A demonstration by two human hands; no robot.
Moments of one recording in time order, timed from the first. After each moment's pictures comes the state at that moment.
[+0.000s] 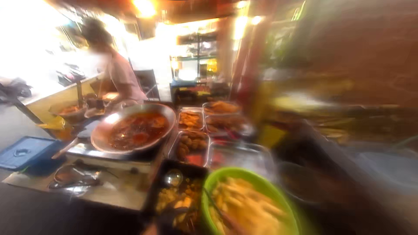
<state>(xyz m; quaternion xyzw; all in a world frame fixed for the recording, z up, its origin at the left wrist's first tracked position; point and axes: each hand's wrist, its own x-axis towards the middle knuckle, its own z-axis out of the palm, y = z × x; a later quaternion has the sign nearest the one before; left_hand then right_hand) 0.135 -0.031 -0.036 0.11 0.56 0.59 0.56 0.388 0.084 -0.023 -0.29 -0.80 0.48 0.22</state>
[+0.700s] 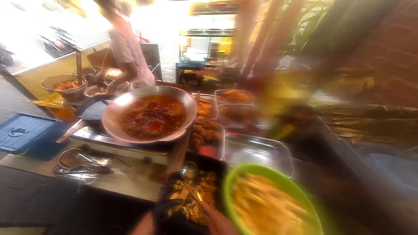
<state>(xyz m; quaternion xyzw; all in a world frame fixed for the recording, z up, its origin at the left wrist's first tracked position) 0.017 -0.095 -0.081 0.14 0.53 0.59 0.59 0.251 0.018 -0.042 -0.25 -0.89 0.37 0.11</state>
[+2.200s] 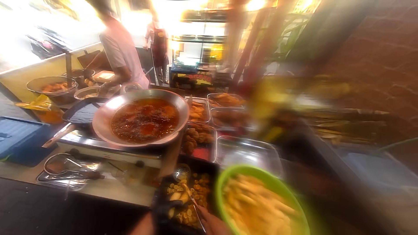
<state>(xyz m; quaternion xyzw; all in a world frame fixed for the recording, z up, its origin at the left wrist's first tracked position) 0.031 -0.074 -0.086 0.14 0.49 0.61 0.60 0.260 0.024 -0.047 -0.29 -0.88 0.37 0.06</state>
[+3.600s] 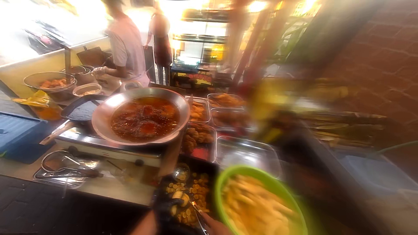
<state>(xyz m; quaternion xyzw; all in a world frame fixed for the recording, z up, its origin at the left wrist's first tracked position) 0.052 -0.059 -0.012 -0.01 0.55 0.59 0.59 0.279 0.032 -0.050 -0.28 -0.89 0.37 0.01</state>
